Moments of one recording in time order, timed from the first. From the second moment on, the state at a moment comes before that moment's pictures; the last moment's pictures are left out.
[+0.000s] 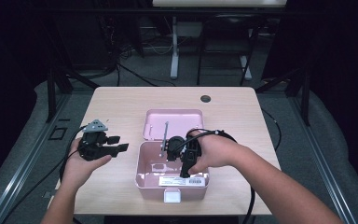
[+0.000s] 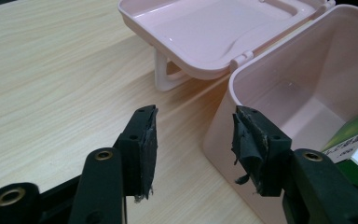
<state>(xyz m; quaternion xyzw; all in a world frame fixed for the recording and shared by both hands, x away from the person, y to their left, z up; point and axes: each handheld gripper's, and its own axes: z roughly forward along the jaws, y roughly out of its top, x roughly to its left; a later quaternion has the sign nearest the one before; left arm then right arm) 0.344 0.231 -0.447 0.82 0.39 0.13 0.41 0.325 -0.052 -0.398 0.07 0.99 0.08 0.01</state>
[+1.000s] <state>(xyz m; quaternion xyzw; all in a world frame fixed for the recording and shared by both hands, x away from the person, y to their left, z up) 0.338 0.220 -0.442 0.82 0.38 0.10 0.41 0.350 -0.096 -0.387 0.16 0.98 0.14 0.02</state>
